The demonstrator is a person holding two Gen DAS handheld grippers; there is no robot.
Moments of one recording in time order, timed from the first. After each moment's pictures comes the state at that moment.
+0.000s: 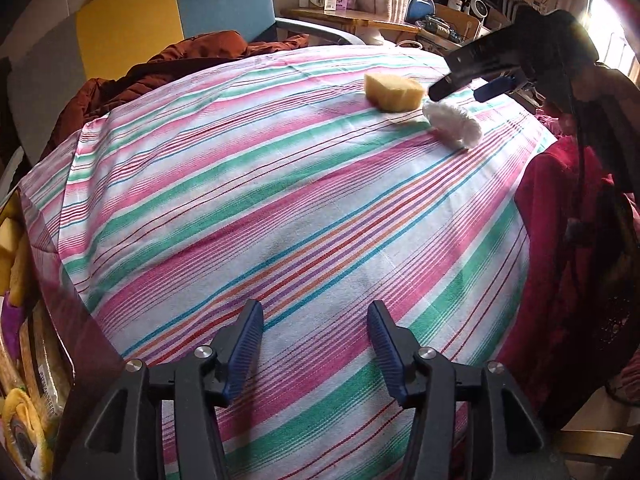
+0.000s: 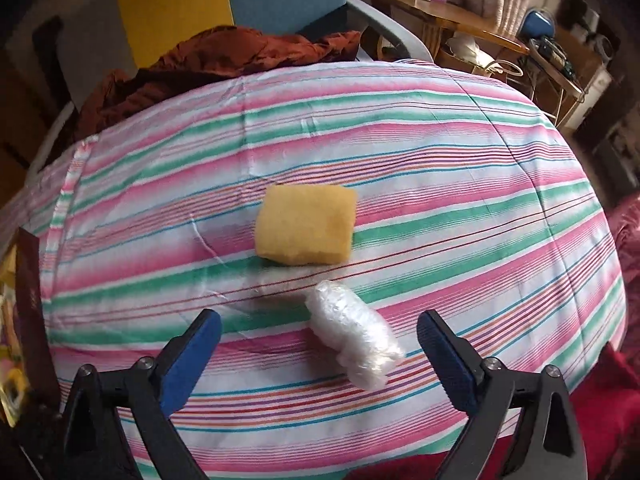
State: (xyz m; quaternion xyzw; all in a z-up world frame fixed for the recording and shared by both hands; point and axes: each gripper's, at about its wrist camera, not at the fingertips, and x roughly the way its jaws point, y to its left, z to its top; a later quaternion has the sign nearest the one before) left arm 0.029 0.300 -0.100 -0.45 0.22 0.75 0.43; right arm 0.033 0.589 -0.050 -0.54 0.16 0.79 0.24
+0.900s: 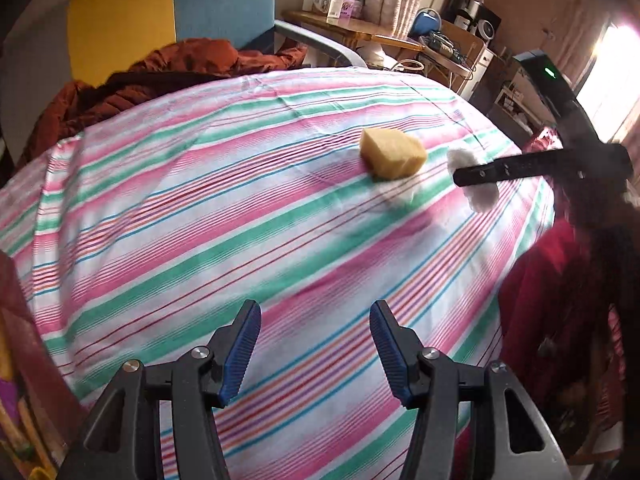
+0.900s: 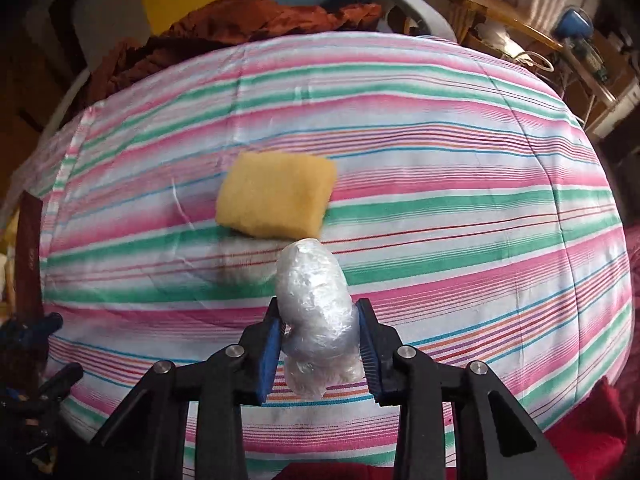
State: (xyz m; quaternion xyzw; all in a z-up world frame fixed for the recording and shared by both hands) left arm -0.021 0.366 -0.069 -0.48 0.16 0.73 0.45; right arm 0.058 0.637 -0.055 -0.56 0.18 0.79 0.19
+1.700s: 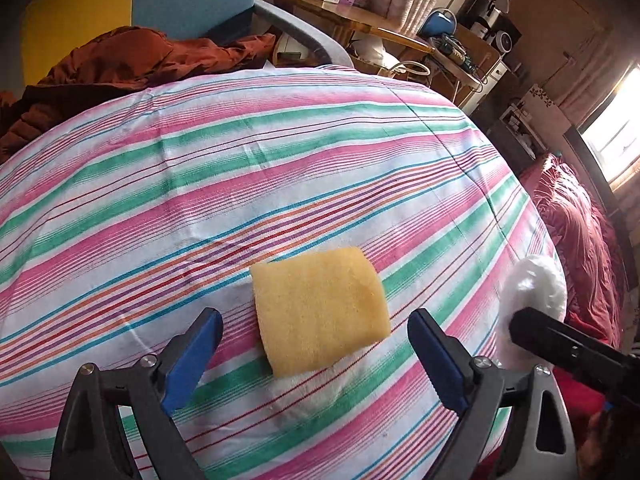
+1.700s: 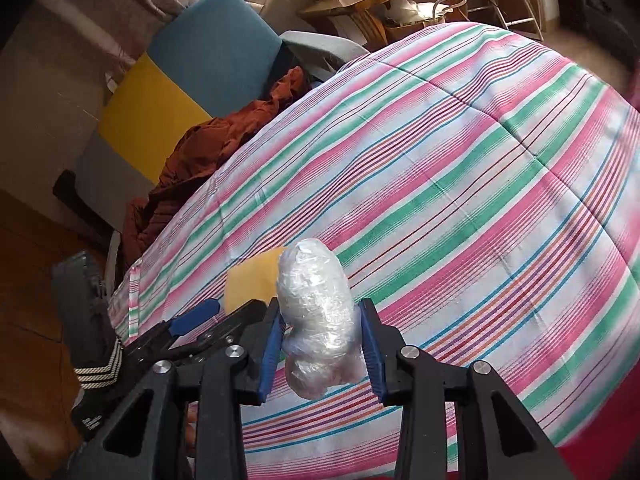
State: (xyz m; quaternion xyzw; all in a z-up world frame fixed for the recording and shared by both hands) left arm -0.055 0.563 -0.100 -0.53 0.13 0.72 0.44; right arm 0.115 0.689 -0.042 -0.38 0.41 0.80 0.21
